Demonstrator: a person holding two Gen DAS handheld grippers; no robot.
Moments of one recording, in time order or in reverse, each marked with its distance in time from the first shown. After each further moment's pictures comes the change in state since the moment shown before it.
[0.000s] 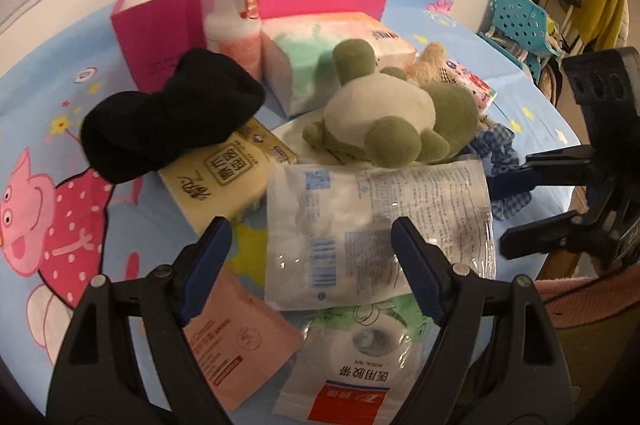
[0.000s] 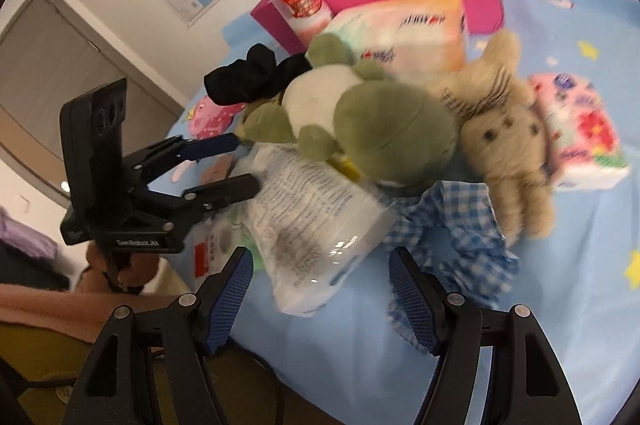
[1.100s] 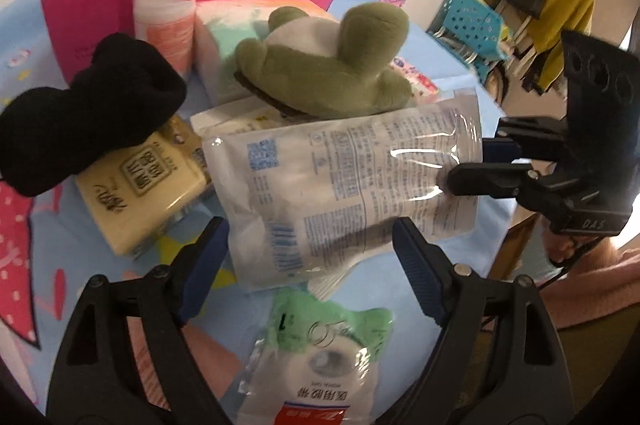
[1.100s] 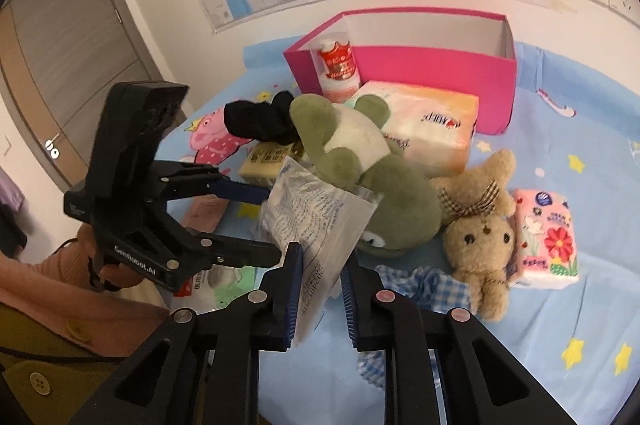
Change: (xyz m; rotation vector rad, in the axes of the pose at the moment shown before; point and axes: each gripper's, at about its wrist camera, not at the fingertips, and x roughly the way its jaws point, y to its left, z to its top) left arm 0.012 0.002 0.006 -0.044 0.044 -0.275; right arm -0.025 0.032 0.014 -0.250 -0.164 -0.131
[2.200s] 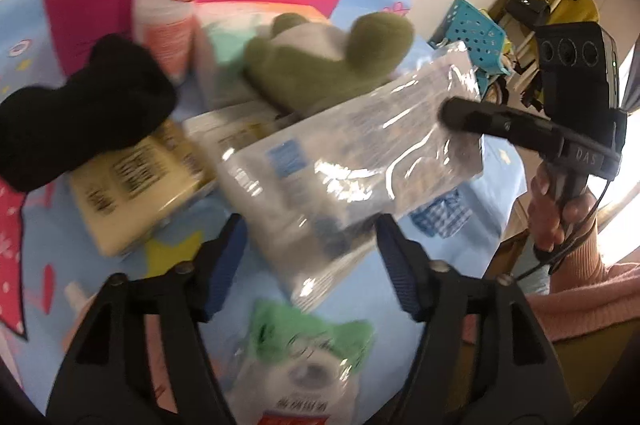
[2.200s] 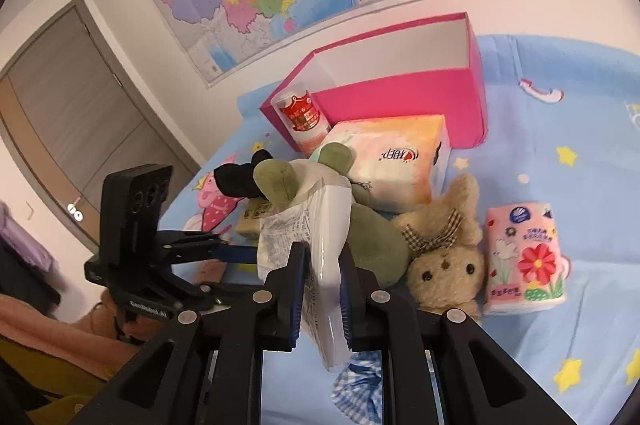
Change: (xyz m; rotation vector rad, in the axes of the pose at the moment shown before) left arm 0.002 -0.011 0.002 -0.040 -0.022 0.000; right arm -0.013 -0.055 0.017 0.172 -0.100 0.121
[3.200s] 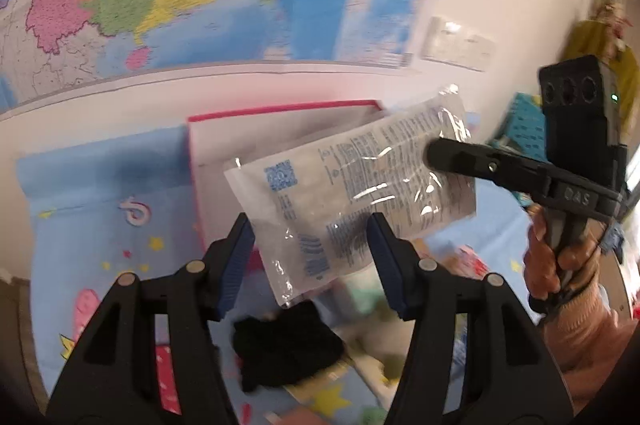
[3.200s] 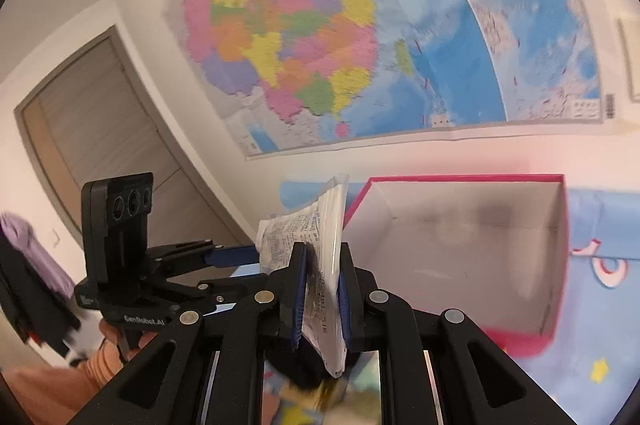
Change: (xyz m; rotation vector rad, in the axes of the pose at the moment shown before) left arm -0.110 0.054 0.162 -0.033 -0.225 0.283; right arm 0.042 0.028 0.178 -0.059 -0.152 0.140
